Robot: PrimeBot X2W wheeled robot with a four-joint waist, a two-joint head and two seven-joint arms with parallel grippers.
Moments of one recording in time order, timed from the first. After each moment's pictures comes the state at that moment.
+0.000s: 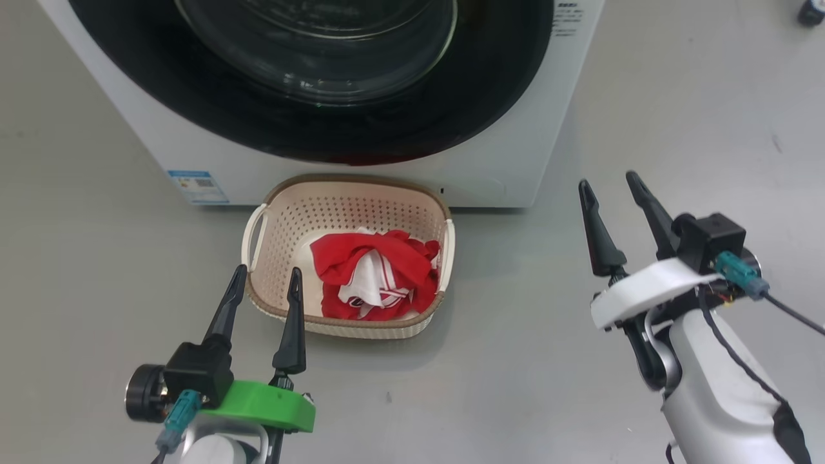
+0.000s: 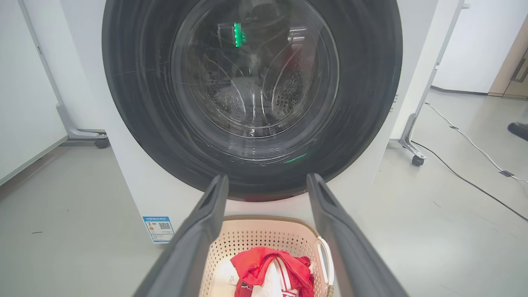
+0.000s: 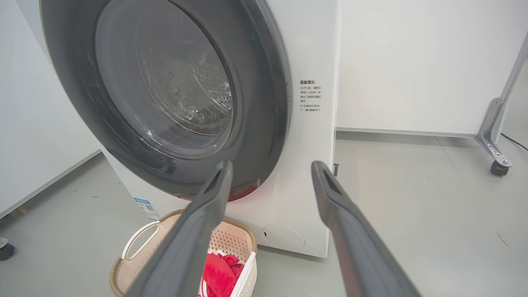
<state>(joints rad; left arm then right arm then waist) -0.10 0.04 -0.32 0.10 -0.36 0.12 -0.26 -0.39 -0.13 0.29 0.42 0.39 0.08 -0.25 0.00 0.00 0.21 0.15</state>
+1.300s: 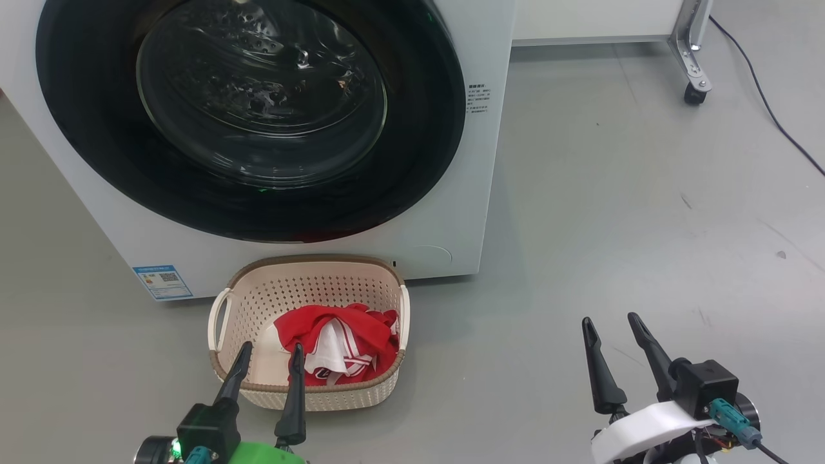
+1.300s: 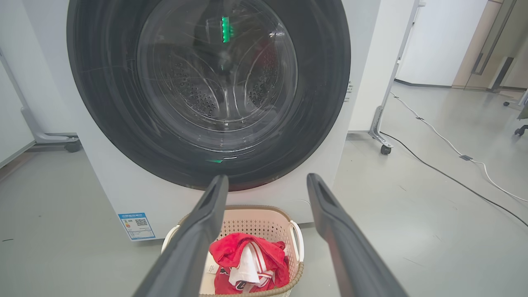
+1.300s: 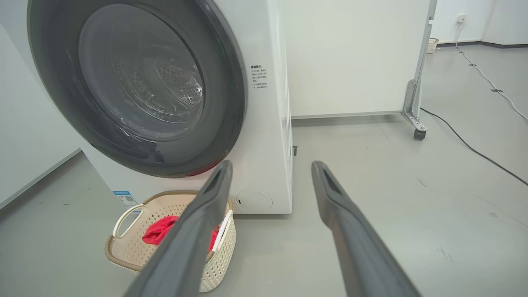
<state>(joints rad) 0.05 0.05 -0.32 0.15 -0.36 0.12 -0.26 0.05 -0.08 0.25 0.19 0.35 -0.02 -0.25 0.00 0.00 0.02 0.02</state>
